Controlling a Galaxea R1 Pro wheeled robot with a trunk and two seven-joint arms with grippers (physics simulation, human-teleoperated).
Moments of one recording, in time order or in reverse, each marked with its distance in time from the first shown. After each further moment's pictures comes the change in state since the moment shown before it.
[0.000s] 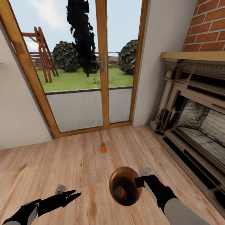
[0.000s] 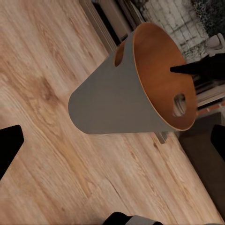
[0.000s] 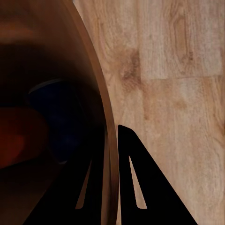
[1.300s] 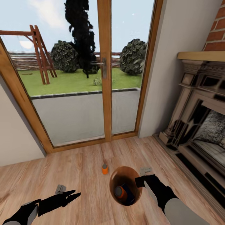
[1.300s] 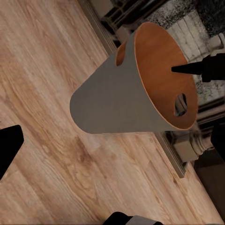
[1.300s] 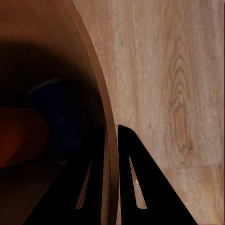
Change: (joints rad) left arm 0.000 0.000 0.000 0.000 0.000 0.000 0.004; right arm 0.000 -0.003 -0.001 -0.002 0.002 0.001 0.000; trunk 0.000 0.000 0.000
